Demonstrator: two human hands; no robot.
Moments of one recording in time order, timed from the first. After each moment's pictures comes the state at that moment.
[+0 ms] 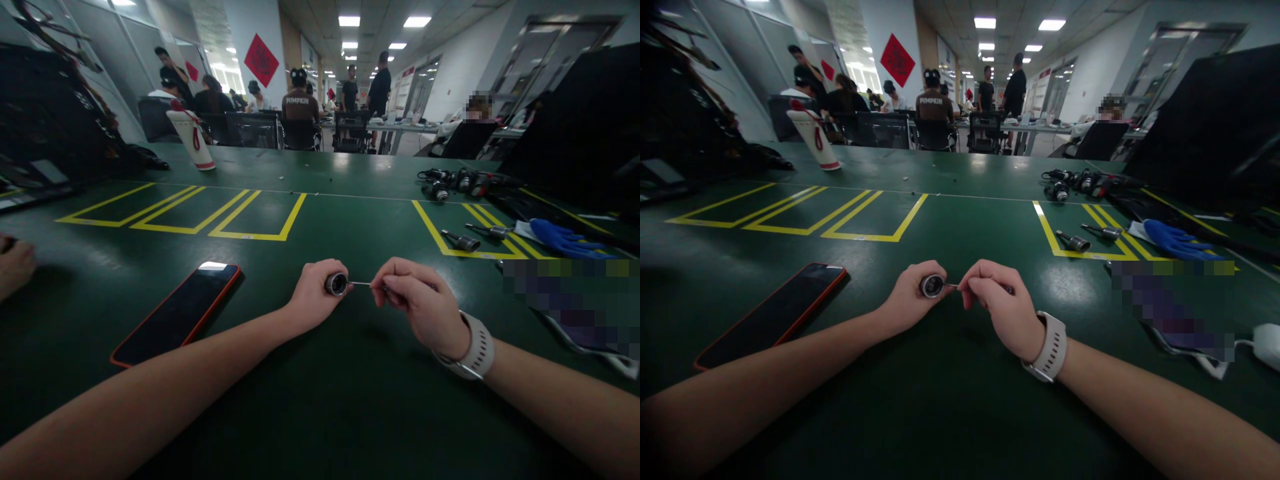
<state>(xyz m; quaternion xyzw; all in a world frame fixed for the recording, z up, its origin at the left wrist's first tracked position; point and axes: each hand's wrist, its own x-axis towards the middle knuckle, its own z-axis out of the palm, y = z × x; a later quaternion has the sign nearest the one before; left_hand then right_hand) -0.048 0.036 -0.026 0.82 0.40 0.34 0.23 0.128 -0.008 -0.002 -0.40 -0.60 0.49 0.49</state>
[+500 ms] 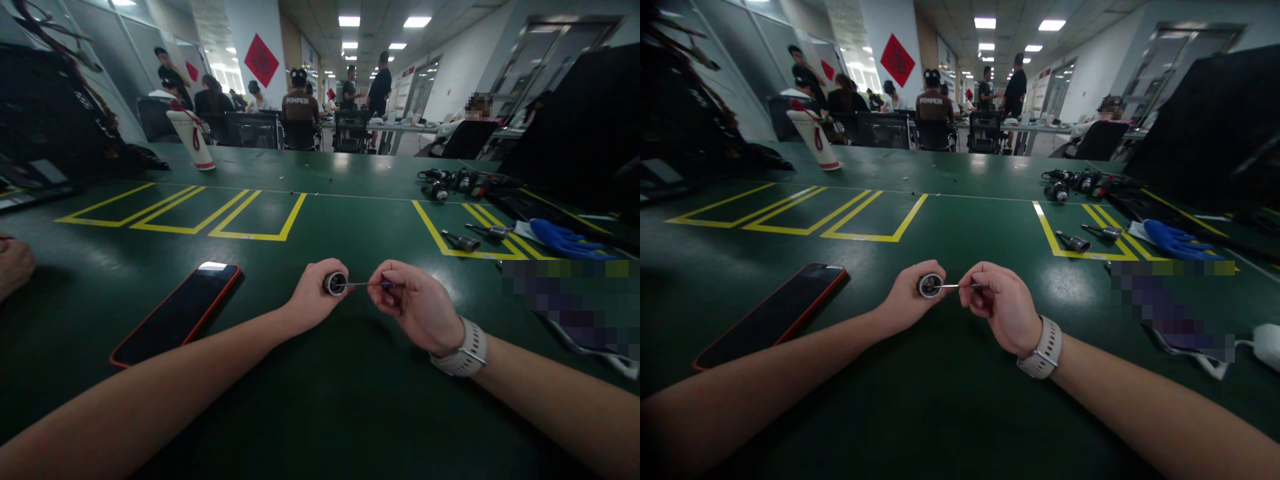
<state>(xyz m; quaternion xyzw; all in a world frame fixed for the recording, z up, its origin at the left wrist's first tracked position) -0.048 0.035 -0.026 0.80 0.39 0.37 0.27 0.123 -0.004 -0.006 -0.39 -0.44 0.64 0.50</state>
